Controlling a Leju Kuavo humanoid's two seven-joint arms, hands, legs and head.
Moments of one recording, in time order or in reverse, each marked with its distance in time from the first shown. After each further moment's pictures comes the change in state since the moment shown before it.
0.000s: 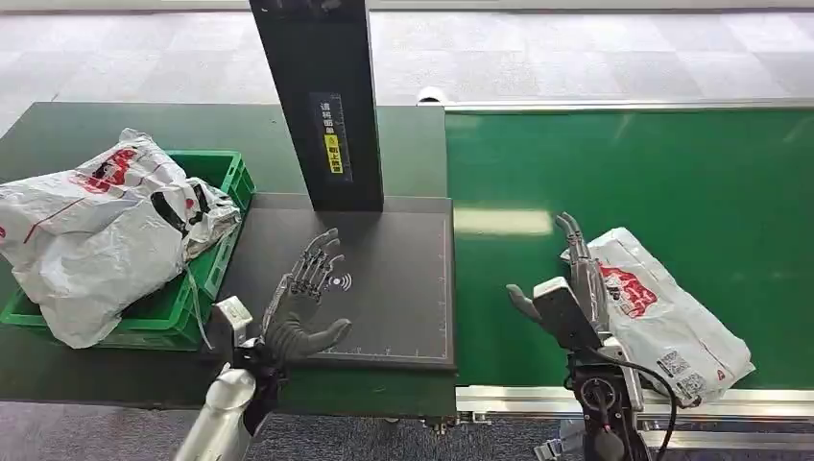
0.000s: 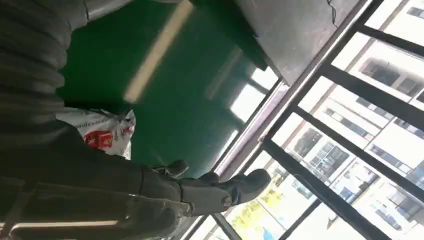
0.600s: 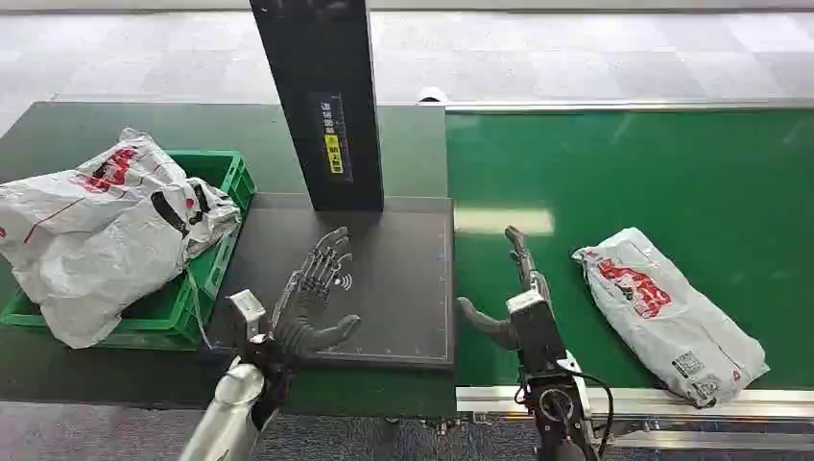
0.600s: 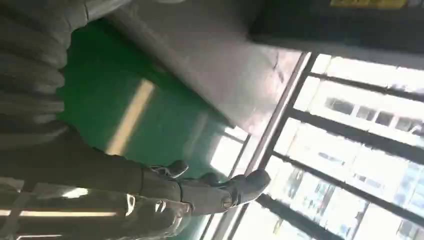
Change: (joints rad) left arm -0.021 -0.014 -0.016 0.029 -0.001 0.020 0.014; right arm 0.040 0.113 0.071 0.041 -0.162 0.025 -0.051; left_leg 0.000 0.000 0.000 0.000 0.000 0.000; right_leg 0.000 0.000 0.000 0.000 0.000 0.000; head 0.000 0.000
